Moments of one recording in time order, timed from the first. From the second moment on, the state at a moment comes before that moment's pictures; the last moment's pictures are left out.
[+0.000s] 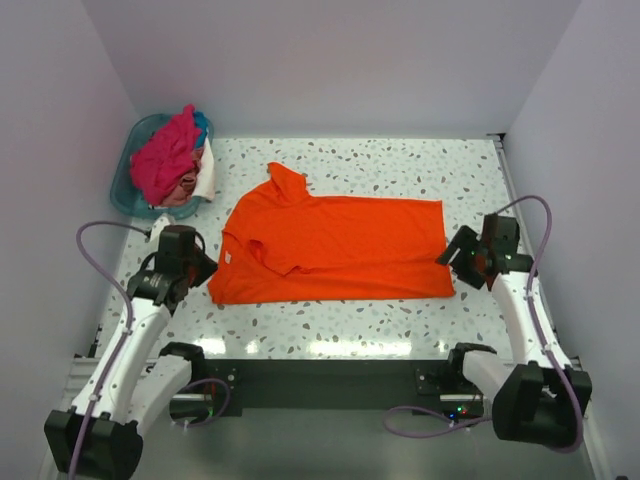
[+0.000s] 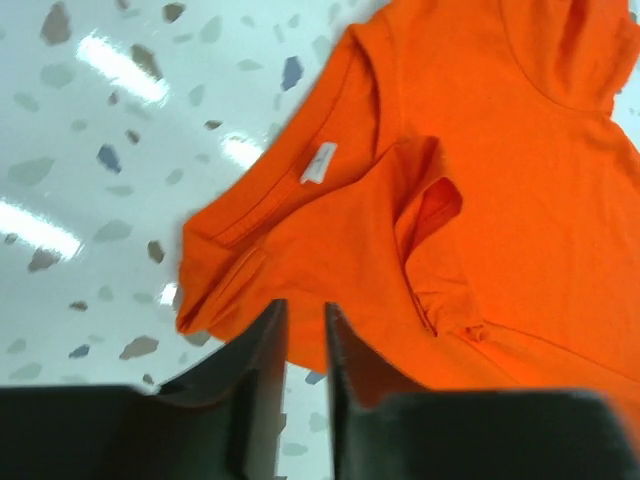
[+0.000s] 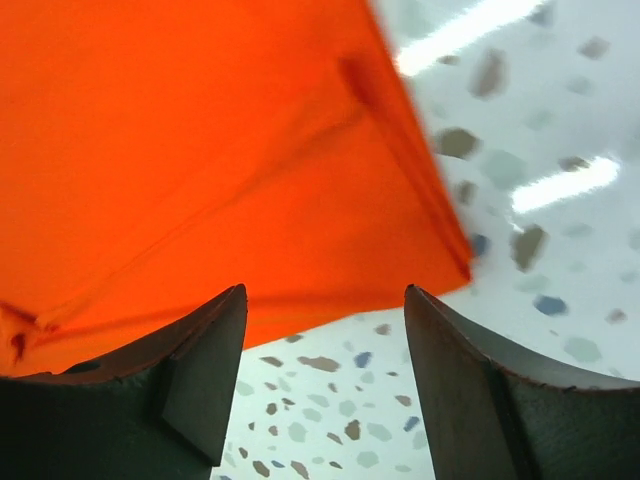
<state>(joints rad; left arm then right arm) -0.15 0.78 0.65 -0.73 -0.20 -0.85 -0.17 1.01 0.70 -0.68 -0.10 0.53</state>
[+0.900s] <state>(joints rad) -0.24 1.52 0.75 -0.22 -0.04 -0.72 0.90 1.72 1.27 -0.38 0.17 0.35</state>
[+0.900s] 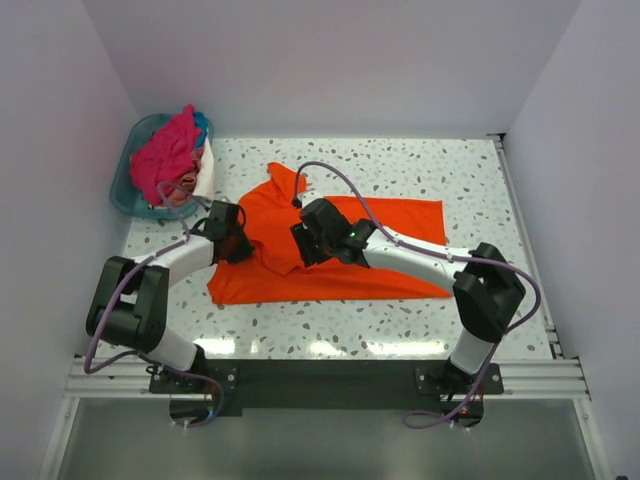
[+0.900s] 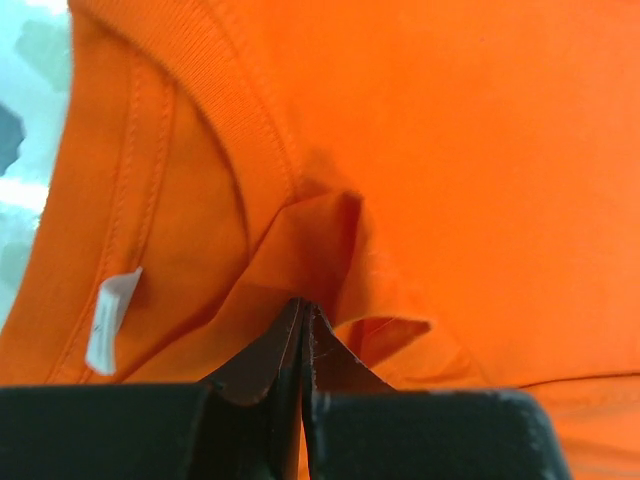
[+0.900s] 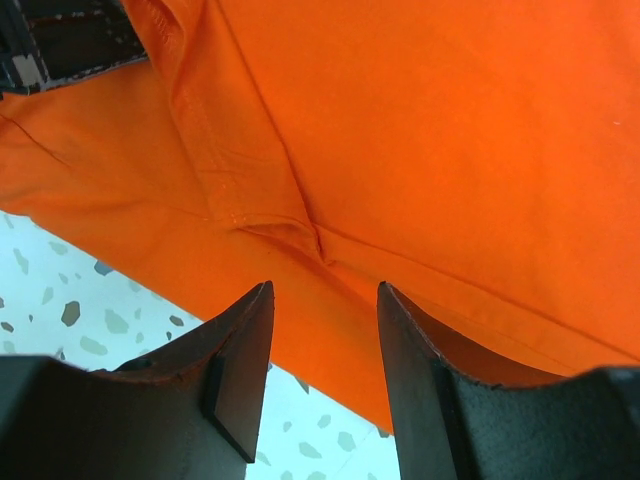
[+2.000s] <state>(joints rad) -0.23 1.75 0.96 -0.03 0.10 -0.75 0.85 1.81 1.35 -0.40 0.22 0.34</state>
